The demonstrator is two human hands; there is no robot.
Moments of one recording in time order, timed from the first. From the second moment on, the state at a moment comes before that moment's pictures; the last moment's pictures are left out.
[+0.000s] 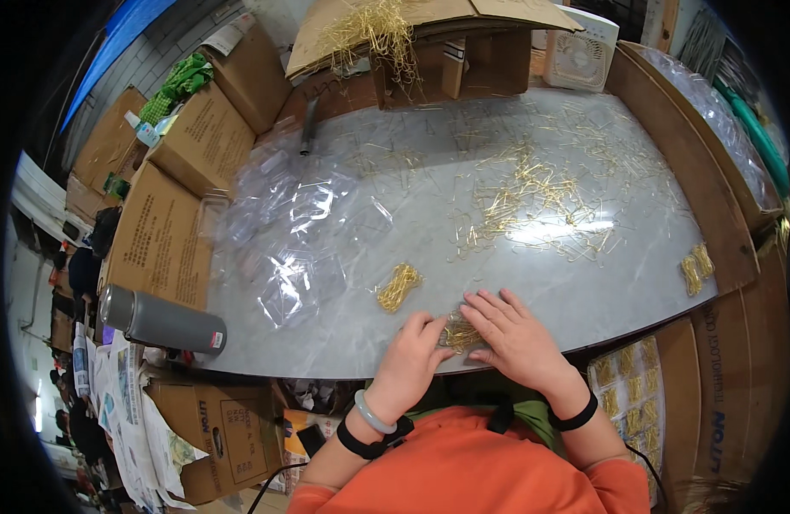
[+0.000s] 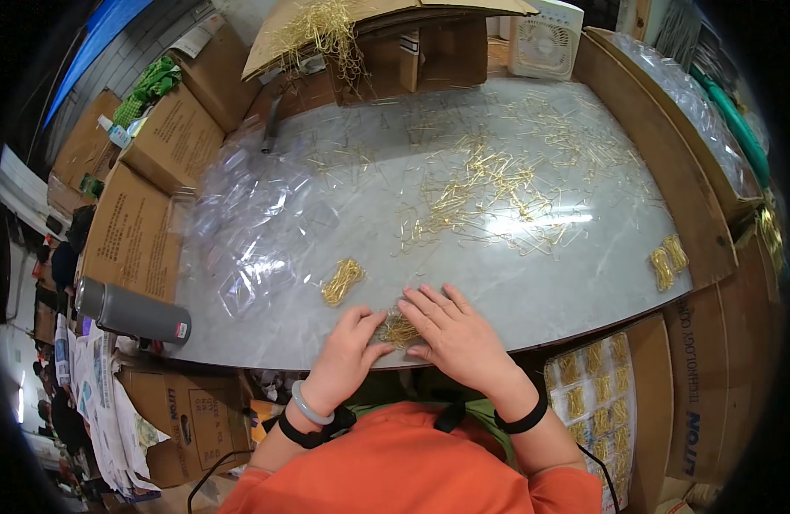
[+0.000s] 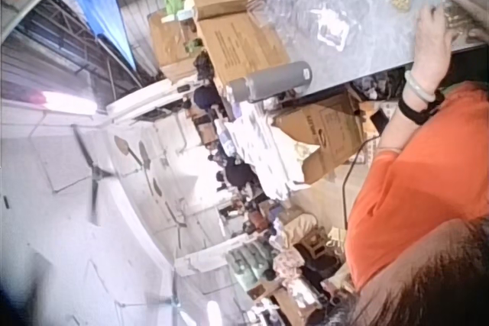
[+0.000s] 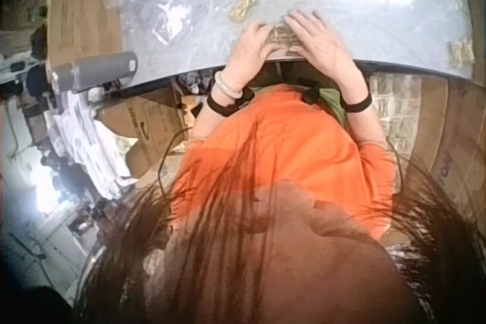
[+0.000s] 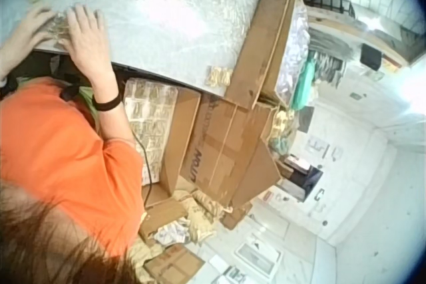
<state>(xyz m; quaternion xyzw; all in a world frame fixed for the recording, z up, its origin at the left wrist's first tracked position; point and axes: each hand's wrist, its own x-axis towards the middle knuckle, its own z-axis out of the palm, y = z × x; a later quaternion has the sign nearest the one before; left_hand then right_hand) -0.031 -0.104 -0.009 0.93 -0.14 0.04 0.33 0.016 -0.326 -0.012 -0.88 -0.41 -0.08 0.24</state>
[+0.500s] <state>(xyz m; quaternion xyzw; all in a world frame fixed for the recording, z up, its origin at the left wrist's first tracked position) -0.018 -0.118 -0.006 0.93 -0.17 0.10 0.32 0.015 -0.329 -0.024 -0.86 -0.38 -0.09 0.31</state>
